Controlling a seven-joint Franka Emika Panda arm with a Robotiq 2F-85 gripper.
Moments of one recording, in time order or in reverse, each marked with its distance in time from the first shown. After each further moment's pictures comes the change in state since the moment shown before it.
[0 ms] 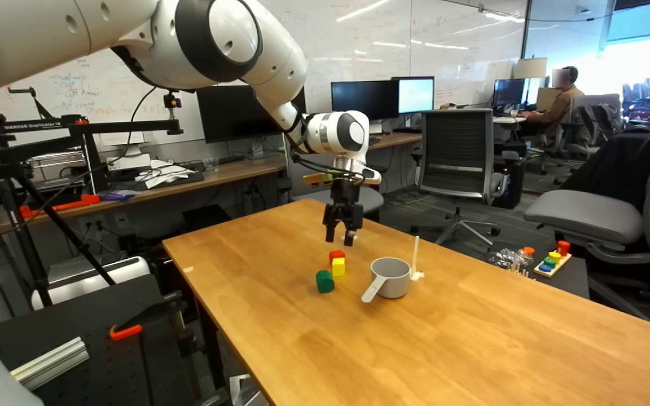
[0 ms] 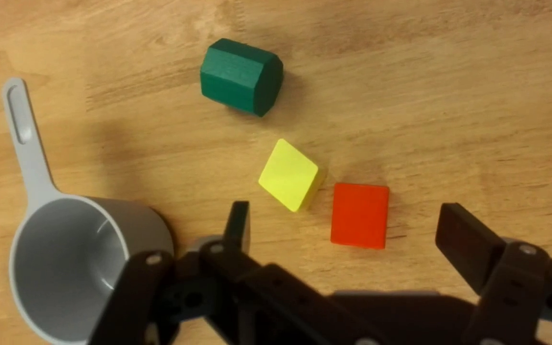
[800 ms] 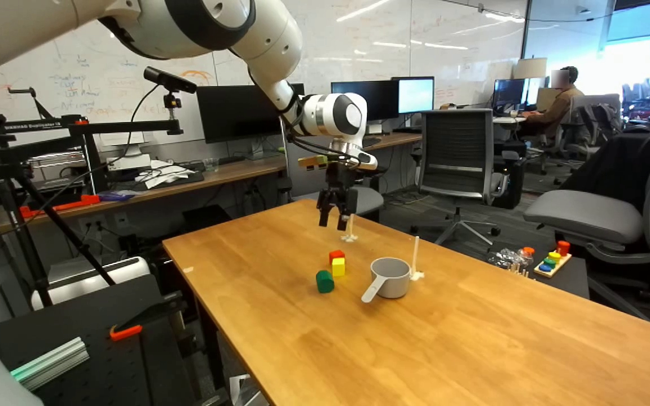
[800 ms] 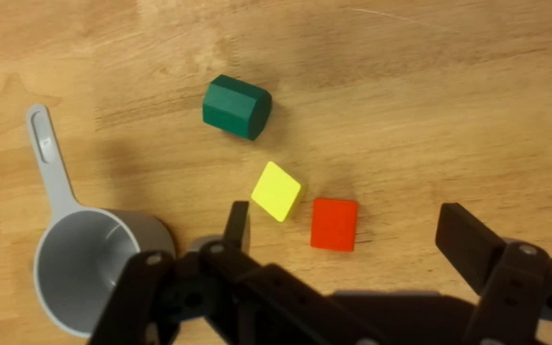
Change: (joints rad) arm -0.014 -0.122 0.034 -0.112 0.021 0.006 -0.011
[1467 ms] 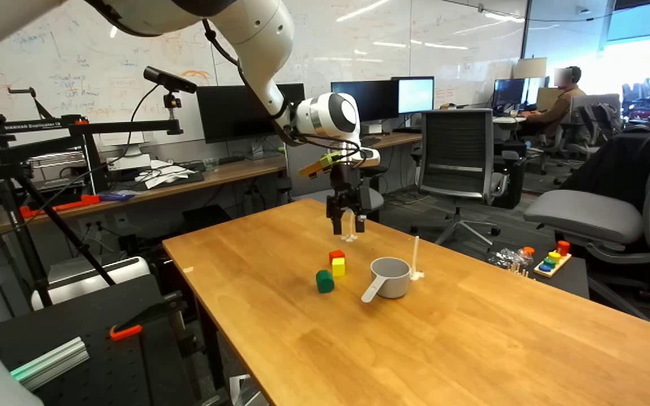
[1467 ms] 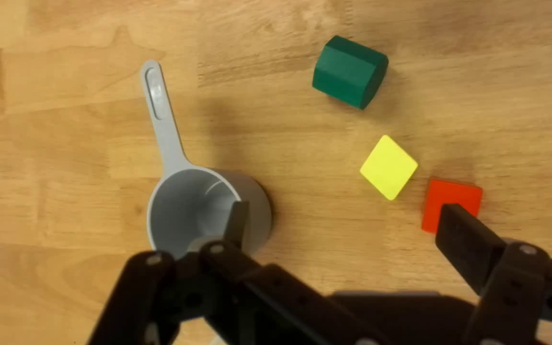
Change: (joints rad) arm 0.033 -0.105 -0.056 -0.201 -0.198 0.128 0.024
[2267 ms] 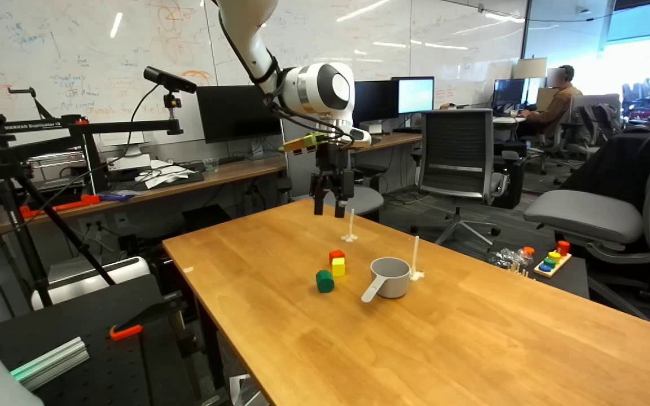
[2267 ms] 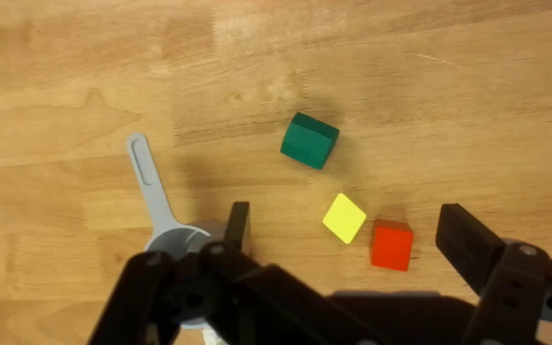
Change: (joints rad) arm -0.101 -0.257 0.113 -0.304 0.082 0.111 -0.017
